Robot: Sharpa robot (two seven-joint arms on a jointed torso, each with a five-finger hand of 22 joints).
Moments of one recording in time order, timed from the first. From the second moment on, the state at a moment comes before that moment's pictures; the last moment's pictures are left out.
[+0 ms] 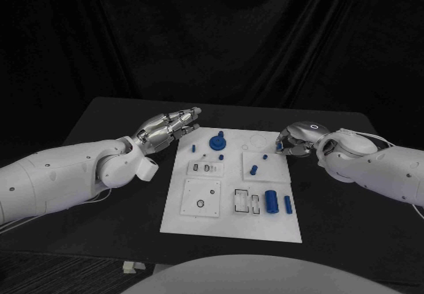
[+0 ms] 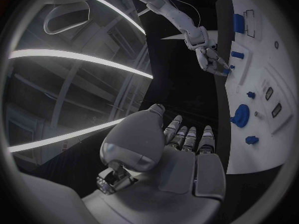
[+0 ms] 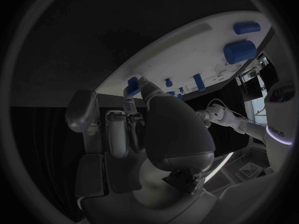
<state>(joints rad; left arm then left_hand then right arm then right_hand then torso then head) 1.18 -0.84 -0.21 1.36 -0.16 0.22 0.57 1.32 0.29 -0.05 0.29 0.52 0.28 0.11 0.06 0.04 0.01 0.08 0.01 0.00 0.00 0.07 0.00 0.00 0.15 0.00 0.16 0.01 0.00 1.16 -0.78 -0.21 1.18 -1.54 -0.38 0.05 1.34 -0.03 0.21 0.09 0.20 0.99 0.09 0.20 0.22 1.46 -0.01 1.57 1.31 1.47 -0.07 1.54 1.31 0.08 1.42 0.04 1.07 1.31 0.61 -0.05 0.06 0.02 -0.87</state>
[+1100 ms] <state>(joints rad) 1.18 -0.83 -0.21 1.35 -0.16 0.22 0.56 1.32 0.29 -0.05 0.29 0.52 0.28 0.11 0.06 0.04 0.01 0.08 0.01 0.00 0.00 0.07 0.00 0.00 0.15 0.00 0.16 0.01 0.00 1.23 -0.61 -0.21 1.41 -1.55 -0.35 -0.01 1.35 -0.03 0.20 0.08 0.20 1.01 0.10 0.21 0.23 1.47 0.00 1.57 1.31 1.47 -0.06 1.53 1.31 0.08 1.42 0.05 1.05 1.31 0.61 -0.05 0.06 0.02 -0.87</state>
